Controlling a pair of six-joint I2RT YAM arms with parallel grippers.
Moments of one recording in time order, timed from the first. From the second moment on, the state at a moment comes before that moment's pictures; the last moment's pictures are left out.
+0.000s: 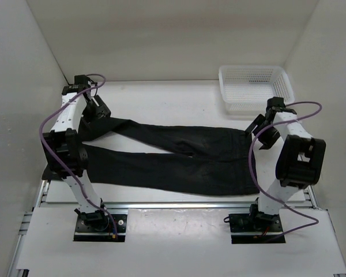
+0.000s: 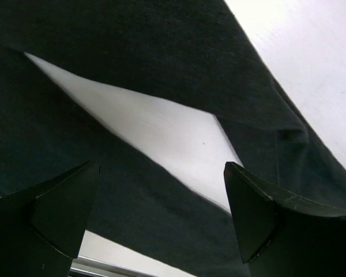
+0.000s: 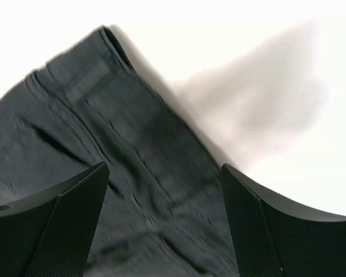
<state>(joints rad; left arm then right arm) 0.11 1.86 1.69 -1.03 -0.07 -0.50 -0.14 1.70 1.21 -0.79 0.00 0.57</state>
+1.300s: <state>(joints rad) 0.21 2.10 1.83 -1.02 -0.04 -0.51 -0.29 1.71 1.18 -0.76 0.28 0.64</state>
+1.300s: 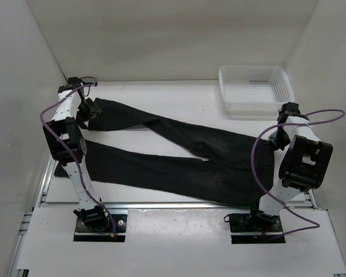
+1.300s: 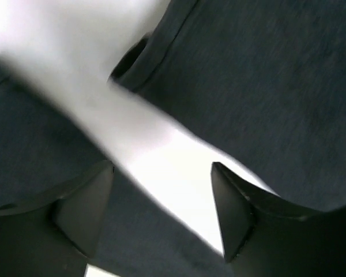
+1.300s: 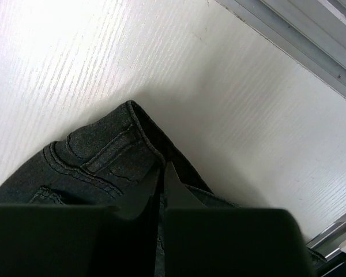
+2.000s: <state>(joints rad) 0.21 2.47 2.25 -1.16 -0.06 -0.49 -0.32 1.71 1.18 -0.76 0.23 0.63</state>
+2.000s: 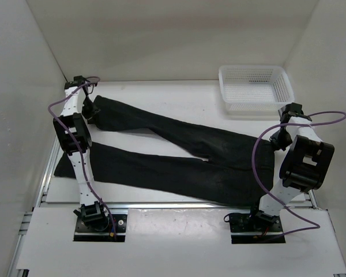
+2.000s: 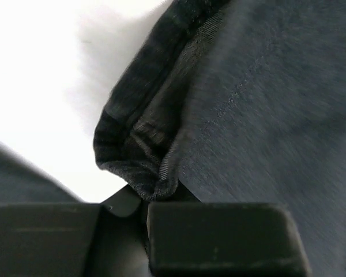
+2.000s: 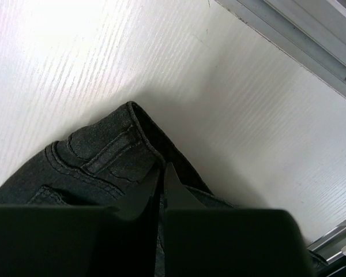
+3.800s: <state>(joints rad) -0.05 2.45 2.16 -1.16 0.00 -0.37 -0.03 1.95 1.33 -0.80 0.00 0.70</state>
